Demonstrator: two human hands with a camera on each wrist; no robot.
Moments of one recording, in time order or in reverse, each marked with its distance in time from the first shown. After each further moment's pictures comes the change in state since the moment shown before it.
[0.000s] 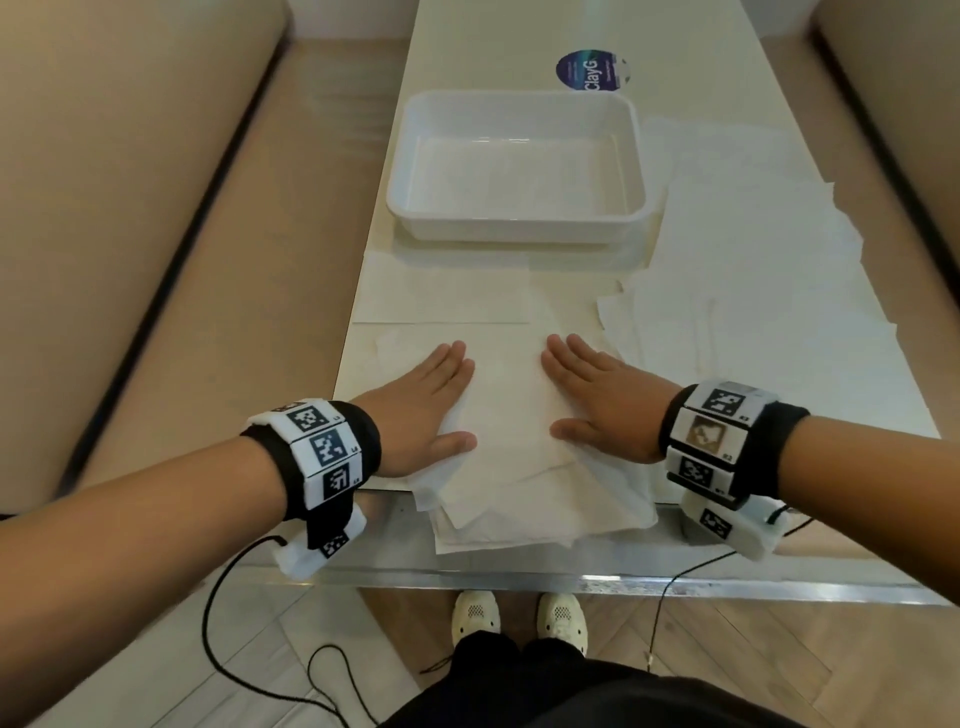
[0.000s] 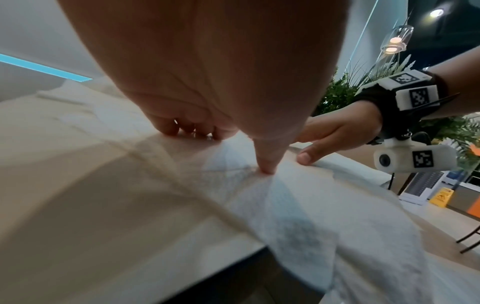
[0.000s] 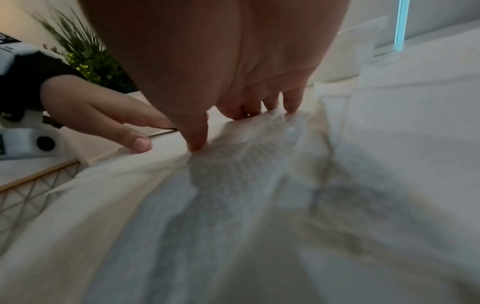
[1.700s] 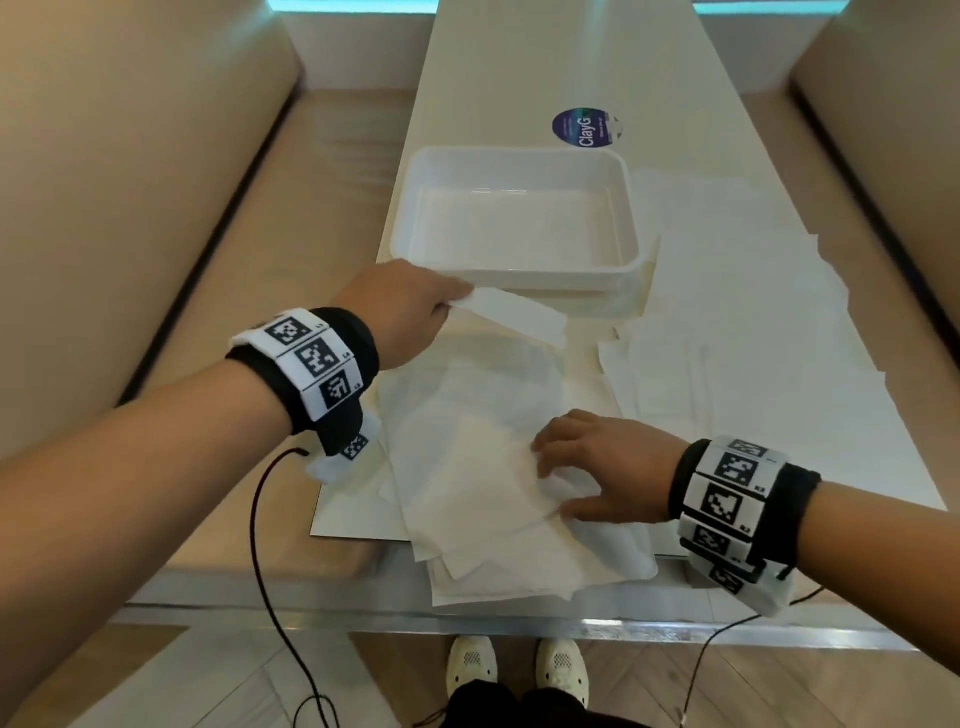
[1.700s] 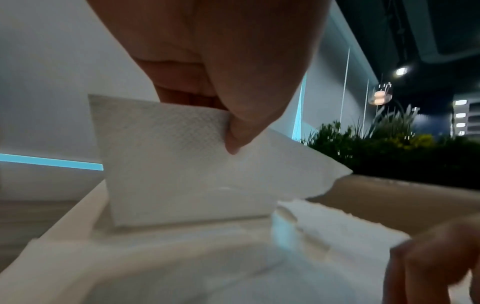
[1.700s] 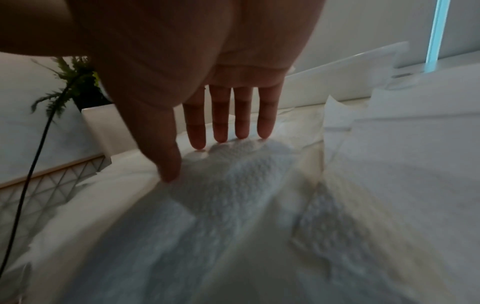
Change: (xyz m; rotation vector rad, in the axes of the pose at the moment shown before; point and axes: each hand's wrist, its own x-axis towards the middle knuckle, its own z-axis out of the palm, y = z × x) left_hand 0.010 -0.020 -0.111 -0.038 0.589 -0.100; right_hand -0.014 0.000 -0.006 0.091 0.180 -0.296
